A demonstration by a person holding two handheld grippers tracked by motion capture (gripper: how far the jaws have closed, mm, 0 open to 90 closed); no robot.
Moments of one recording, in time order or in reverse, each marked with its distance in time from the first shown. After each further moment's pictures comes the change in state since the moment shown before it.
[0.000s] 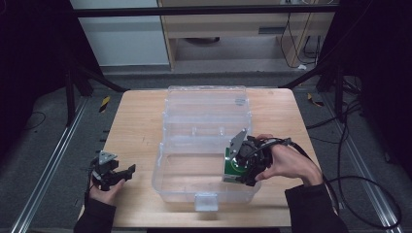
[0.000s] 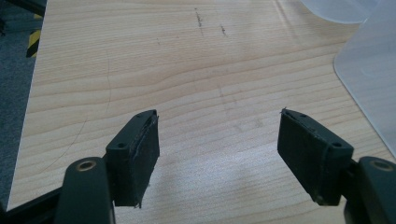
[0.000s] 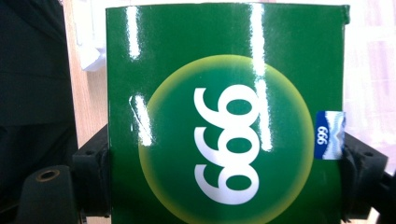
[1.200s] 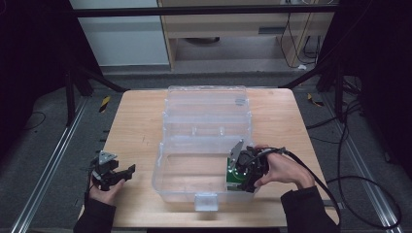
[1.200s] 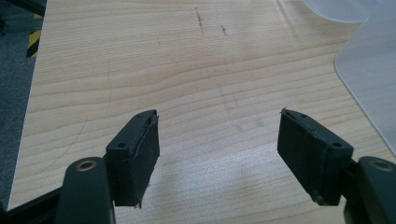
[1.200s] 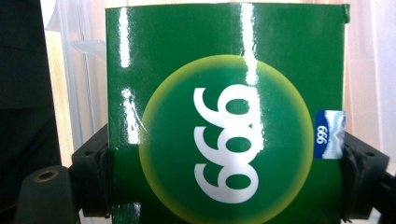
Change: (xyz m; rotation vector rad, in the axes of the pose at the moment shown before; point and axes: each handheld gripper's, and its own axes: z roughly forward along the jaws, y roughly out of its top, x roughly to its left) left arm 0.000 0.000 0.000 0.002 -0.001 0.002; right arm -0.001 -0.022 0.052 0.049 0.059 0.008
